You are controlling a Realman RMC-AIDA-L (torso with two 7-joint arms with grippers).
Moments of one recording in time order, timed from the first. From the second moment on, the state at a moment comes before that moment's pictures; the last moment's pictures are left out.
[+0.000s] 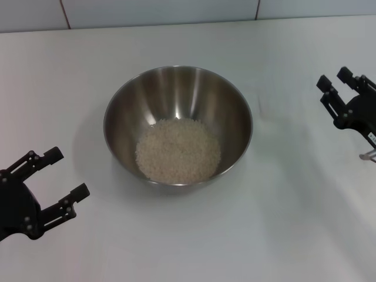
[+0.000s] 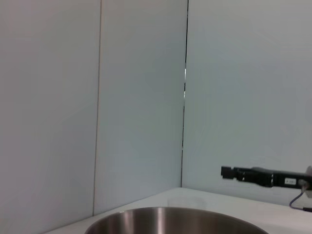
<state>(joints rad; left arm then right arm) -0.21 -2.02 0.63 0.34 1.71 1.80 -0.71 0.29 2.07 -1.39 -0.15 -0.45 -1.36 0.46</state>
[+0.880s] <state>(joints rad) -0.22 -2.01 0.63 0.34 1.77 1.80 -0.71 0.36 1.96 -1.38 -0.22 -1.07 -1.59 0.71</state>
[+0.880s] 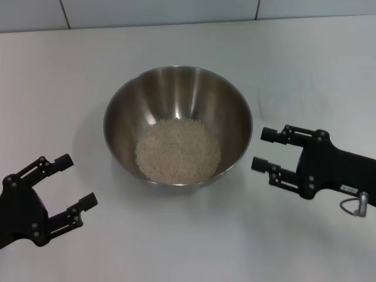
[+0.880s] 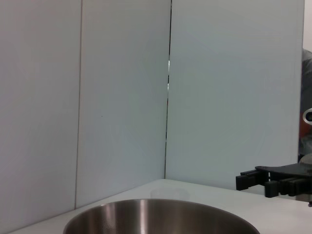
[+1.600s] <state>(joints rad) -0.28 -2.01 0.64 0.42 1.84 1.80 -0.82 0.35 1.90 -1.38 -0.24 -1.13 -1.62 0.71</state>
